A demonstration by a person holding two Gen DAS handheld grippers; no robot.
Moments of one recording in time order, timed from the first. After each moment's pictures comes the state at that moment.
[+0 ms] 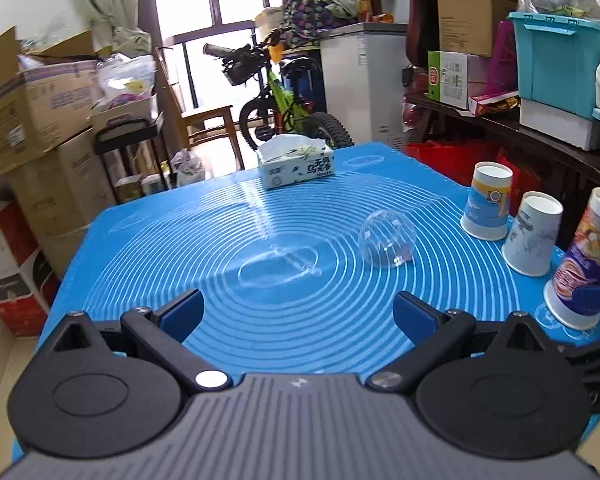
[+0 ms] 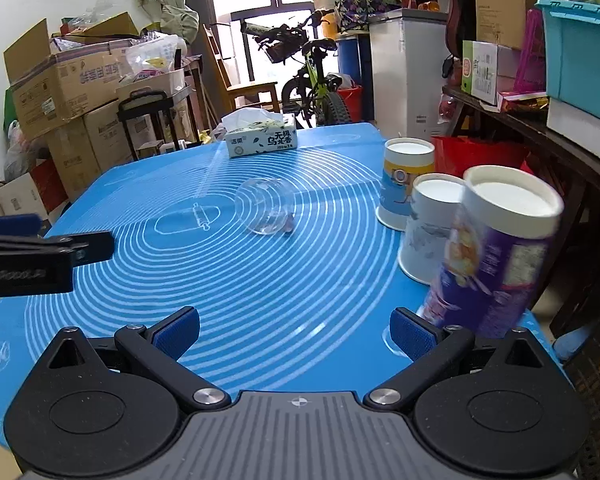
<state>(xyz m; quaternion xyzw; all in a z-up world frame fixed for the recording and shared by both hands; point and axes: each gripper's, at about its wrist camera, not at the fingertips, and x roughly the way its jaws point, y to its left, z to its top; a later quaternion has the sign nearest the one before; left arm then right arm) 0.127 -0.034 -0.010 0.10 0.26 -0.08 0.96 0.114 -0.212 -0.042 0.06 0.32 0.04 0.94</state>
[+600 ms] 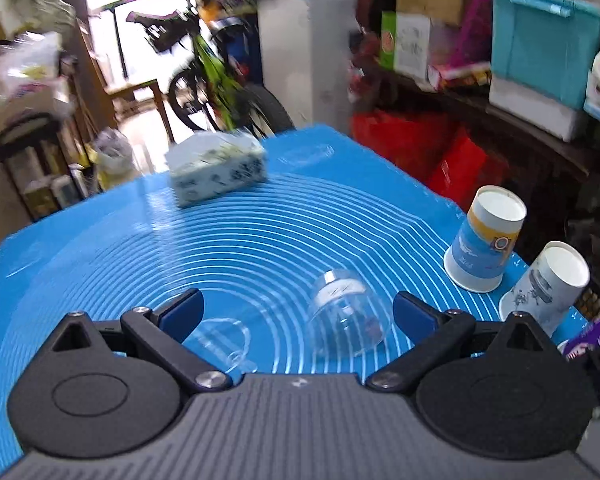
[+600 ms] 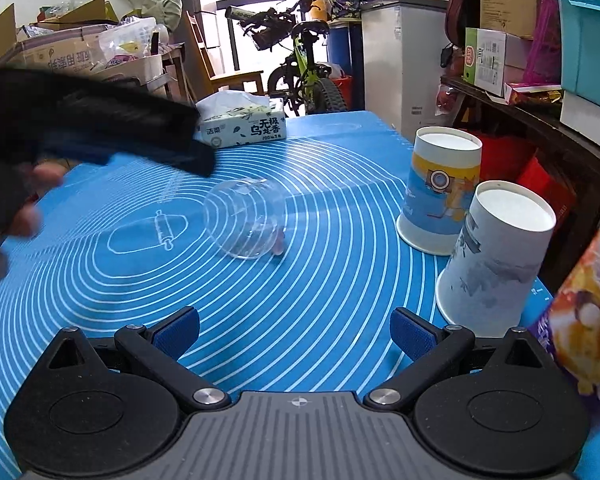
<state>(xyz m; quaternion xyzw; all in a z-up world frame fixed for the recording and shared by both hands) 0.269 -0.090 -0.006 0.10 0.34 -0.18 0.92 0.202 -0.199 -0.077 0.05 0.33 0.02 0.94</state>
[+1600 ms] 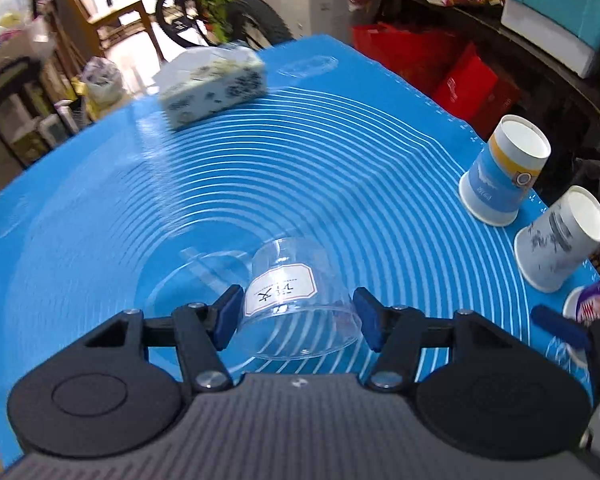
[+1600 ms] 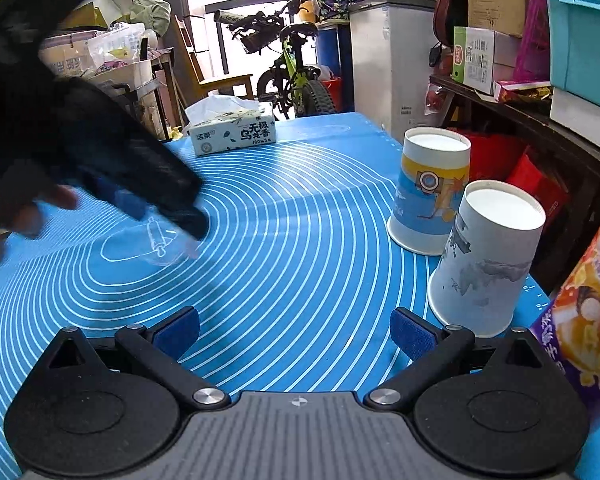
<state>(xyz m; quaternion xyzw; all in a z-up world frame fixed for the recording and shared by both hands) 0.276 -0.077 -0.007 0.13 0.46 -0.16 0.86 0.195 -0.197 -0.069 0.06 0.33 0.00 0.94</state>
